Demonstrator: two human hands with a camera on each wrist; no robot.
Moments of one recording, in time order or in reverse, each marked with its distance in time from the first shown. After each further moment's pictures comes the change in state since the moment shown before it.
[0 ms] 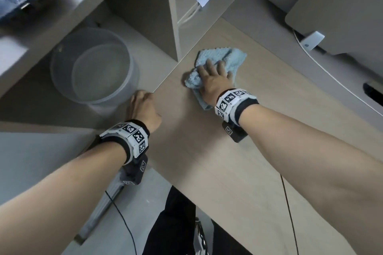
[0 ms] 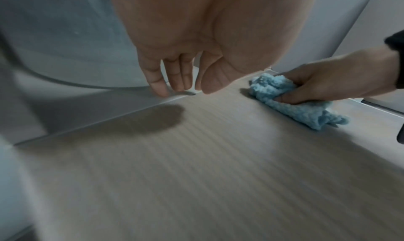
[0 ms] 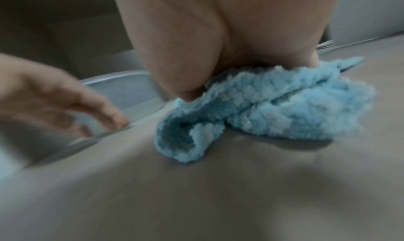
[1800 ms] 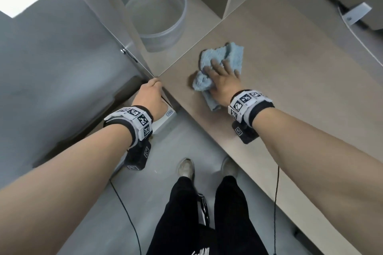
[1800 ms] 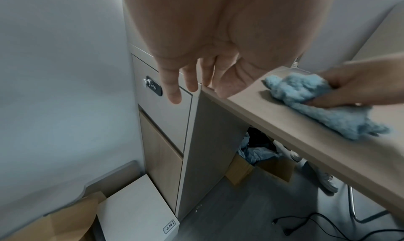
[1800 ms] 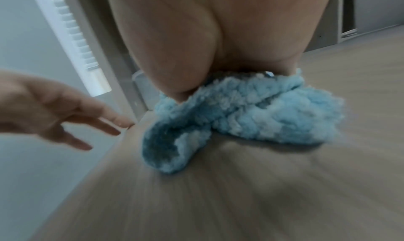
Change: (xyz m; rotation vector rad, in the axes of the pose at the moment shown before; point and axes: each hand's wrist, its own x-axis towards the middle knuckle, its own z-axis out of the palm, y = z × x) left_hand -0.106 -0.120 0.028 -0.132 -0.062 0.059; right_hand -0.100 -0.088 0.083 0.057 -0.012 -0.152
